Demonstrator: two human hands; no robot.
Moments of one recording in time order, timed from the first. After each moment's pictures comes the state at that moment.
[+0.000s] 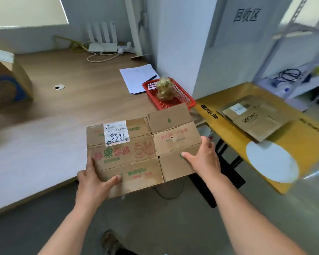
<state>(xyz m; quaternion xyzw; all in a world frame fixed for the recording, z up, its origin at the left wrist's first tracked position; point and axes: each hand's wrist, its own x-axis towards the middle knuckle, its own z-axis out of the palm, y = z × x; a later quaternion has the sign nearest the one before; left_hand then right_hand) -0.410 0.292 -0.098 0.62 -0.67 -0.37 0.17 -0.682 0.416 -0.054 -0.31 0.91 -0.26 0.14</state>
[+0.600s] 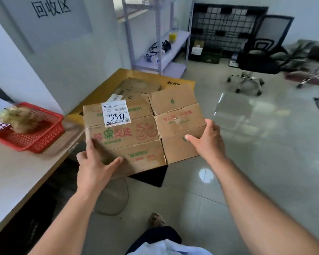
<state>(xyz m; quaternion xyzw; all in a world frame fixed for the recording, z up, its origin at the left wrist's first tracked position) -0.700 0.451 -0.055 0.33 -0.87 -0.36 0.09 -0.834 0.712 -0.044 0.04 0.94 -0.33 0.00</state>
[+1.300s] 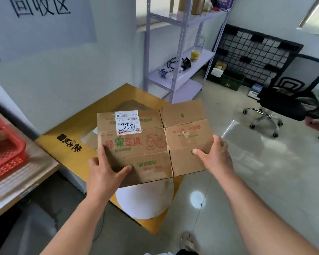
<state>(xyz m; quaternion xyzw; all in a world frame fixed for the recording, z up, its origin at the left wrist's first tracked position) -0.928 0.453 -0.085 0.37 -0.84 -0.37 0.10 -1.092 0.696 -0.045 -0.02 0.97 -0.25 0.04</state>
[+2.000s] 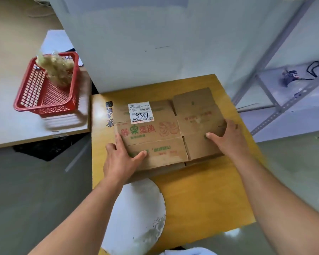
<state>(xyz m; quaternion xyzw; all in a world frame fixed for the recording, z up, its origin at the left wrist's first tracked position) -1.058 0.438 -0.121 0.70 -0.65 -0.29 0.06 -1.360 0.492 -0.116 -0.38 0.89 -0.16 0.21</state>
